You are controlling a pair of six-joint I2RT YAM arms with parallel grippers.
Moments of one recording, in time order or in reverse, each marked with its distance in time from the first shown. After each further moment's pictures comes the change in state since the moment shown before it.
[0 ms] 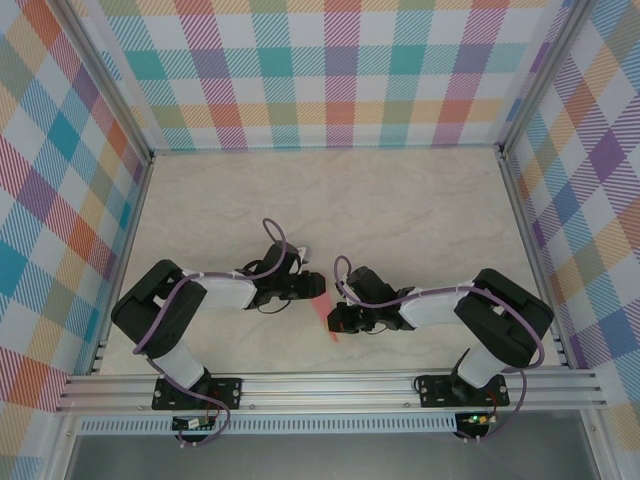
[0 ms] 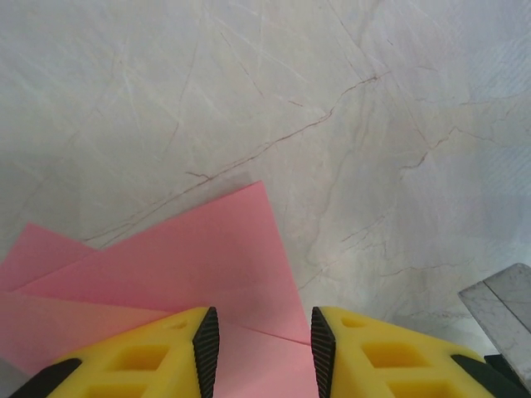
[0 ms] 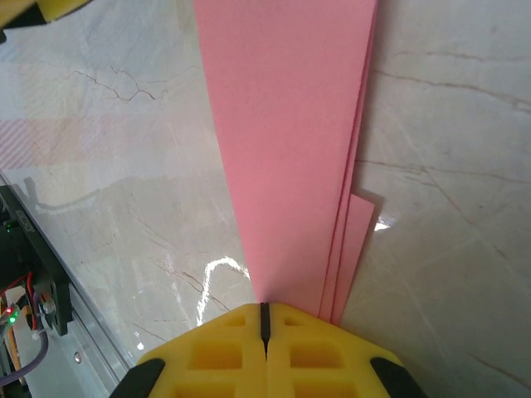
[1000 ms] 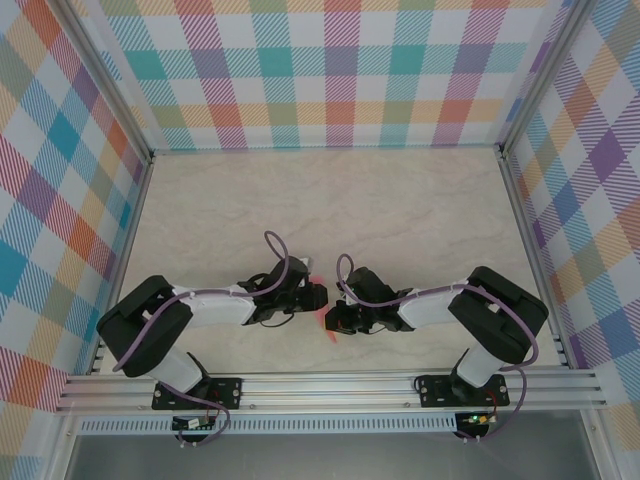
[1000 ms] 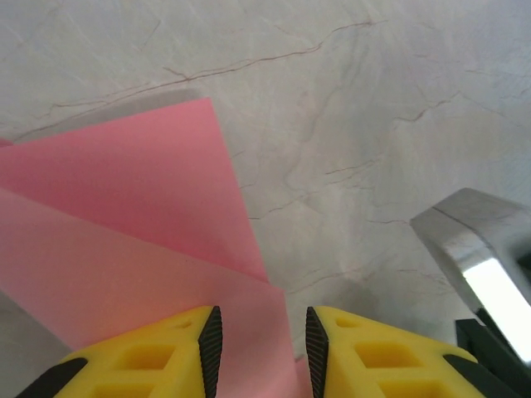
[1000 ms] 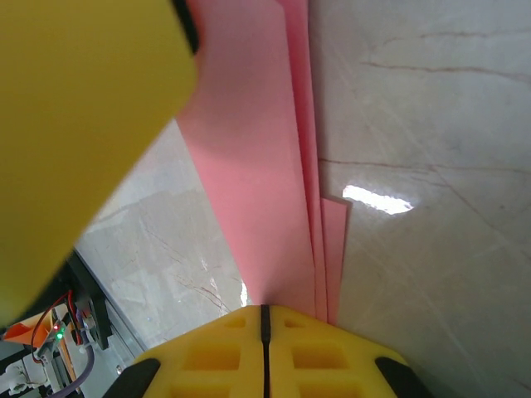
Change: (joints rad) left arm -0.160 -0.115 -0.061 -0.060 -0.196 -0.130; right arm 0.000 0.033 -0.013 0.095 -0.025 0.146
